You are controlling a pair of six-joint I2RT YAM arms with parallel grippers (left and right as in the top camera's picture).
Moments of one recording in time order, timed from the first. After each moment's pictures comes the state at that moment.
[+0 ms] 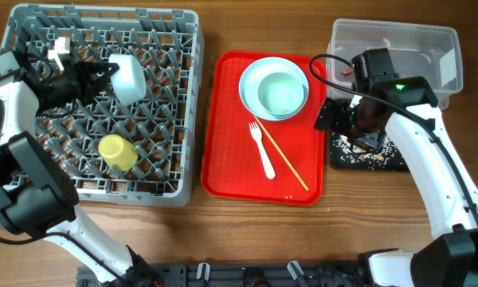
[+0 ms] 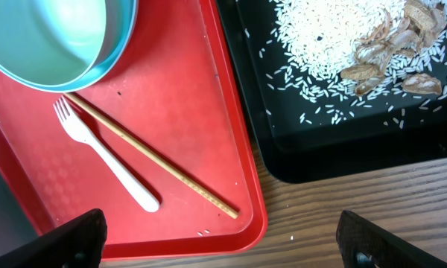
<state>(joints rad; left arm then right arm) 0.48 2.03 1.53 -0.85 1.38 -0.10 0.15 1.53 1.30 -1.17 -0.10 0.53</state>
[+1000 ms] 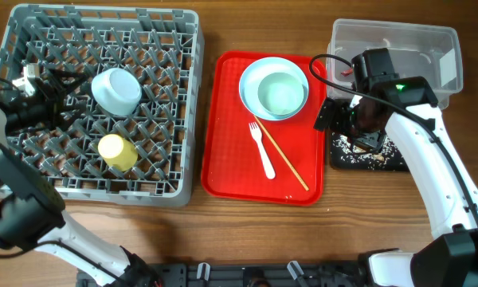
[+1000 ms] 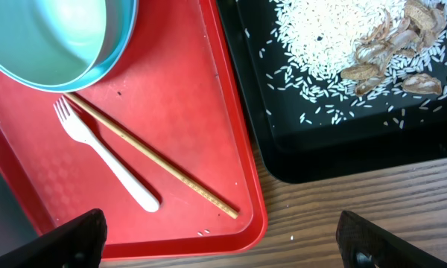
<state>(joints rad) 0.65 2.01 1.54 -0.98 1.04 -0.11 0.15 1.53 1.30 -1.17 -0.10 0.53</state>
